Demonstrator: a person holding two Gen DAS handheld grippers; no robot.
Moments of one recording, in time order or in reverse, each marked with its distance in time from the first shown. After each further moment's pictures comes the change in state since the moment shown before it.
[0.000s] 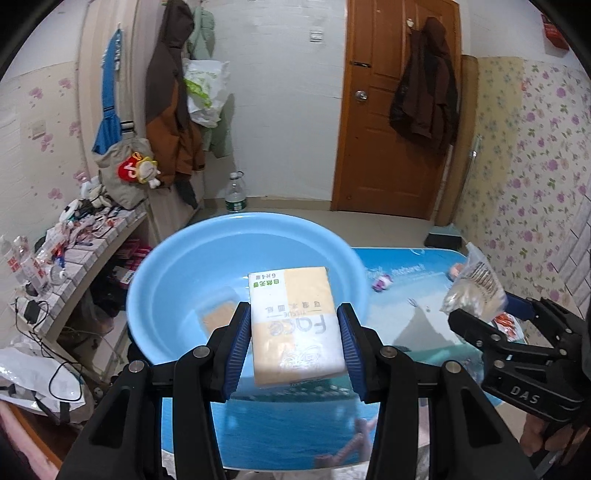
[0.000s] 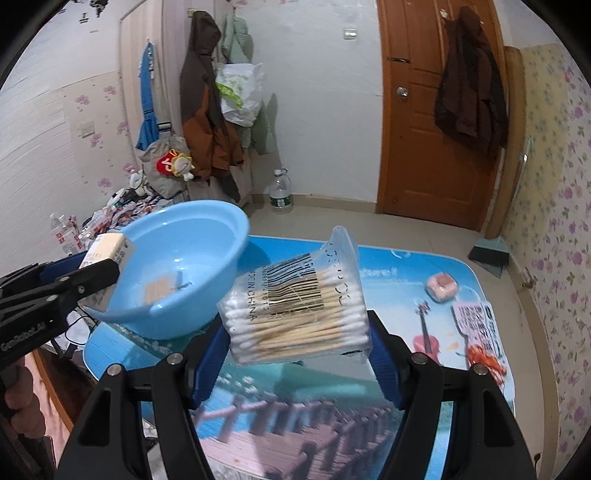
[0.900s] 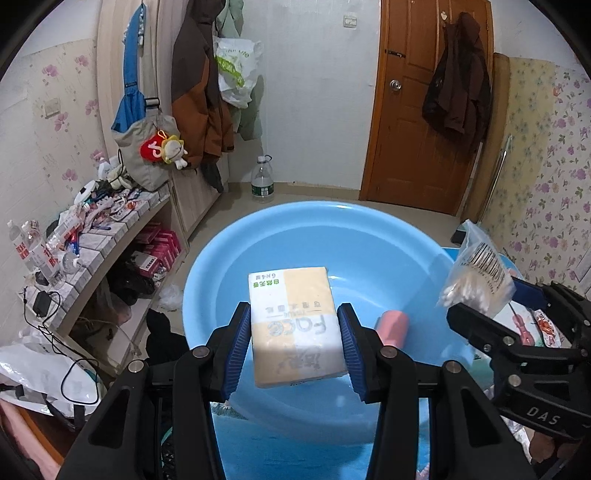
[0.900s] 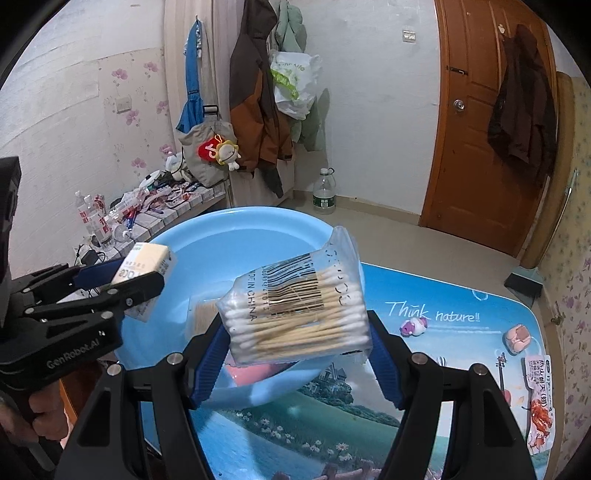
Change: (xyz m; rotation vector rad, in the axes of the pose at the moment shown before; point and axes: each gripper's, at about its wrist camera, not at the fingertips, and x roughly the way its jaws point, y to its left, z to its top) left arm 0.051 0.080 0.007 -0.040 0.066 0.060; right arm 0.074 0.111 0.047 -0.109 0.028 0.106
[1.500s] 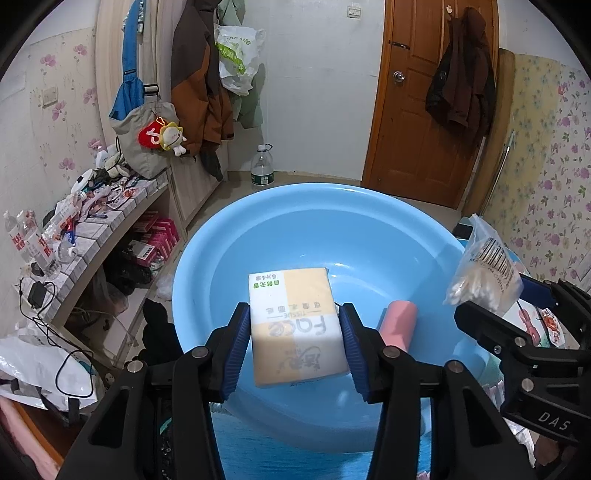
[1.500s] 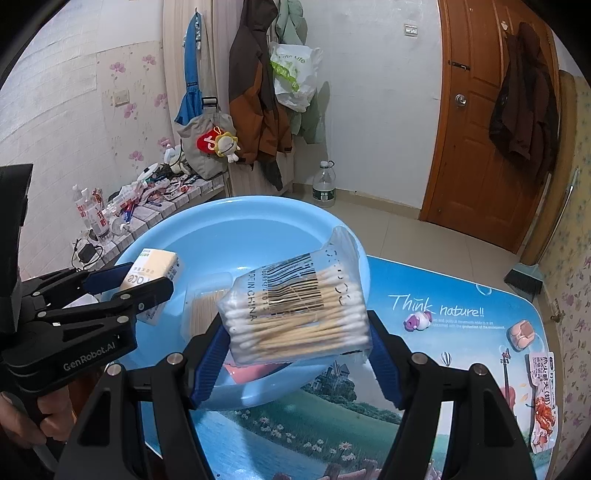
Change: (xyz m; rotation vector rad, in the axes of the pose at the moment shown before) left arm 0.016 0.001 -0.009 -0.010 0.035 -0.002; right arm 0.009 -0.004 -0.008 -0.006 0.024 -0.002
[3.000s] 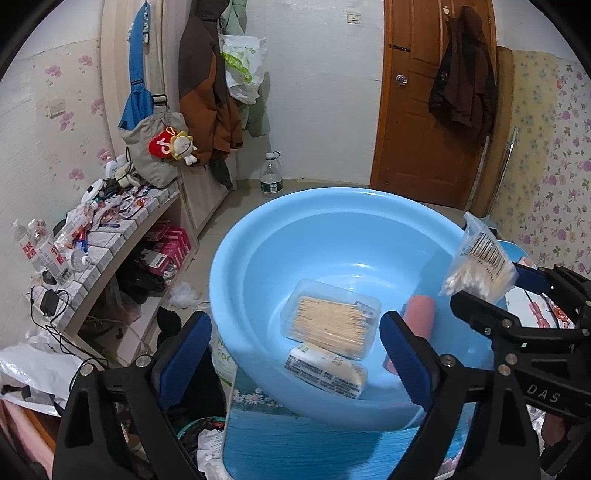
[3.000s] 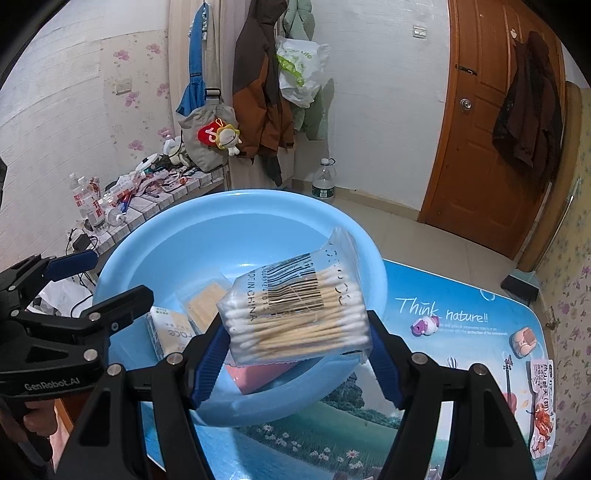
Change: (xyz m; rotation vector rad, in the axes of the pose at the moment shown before) left arm -0.010 0.018 -0.004 0.024 -0.033 0.041; right arm 0.015 0.017 0.002 -0.037 0.016 -0.025
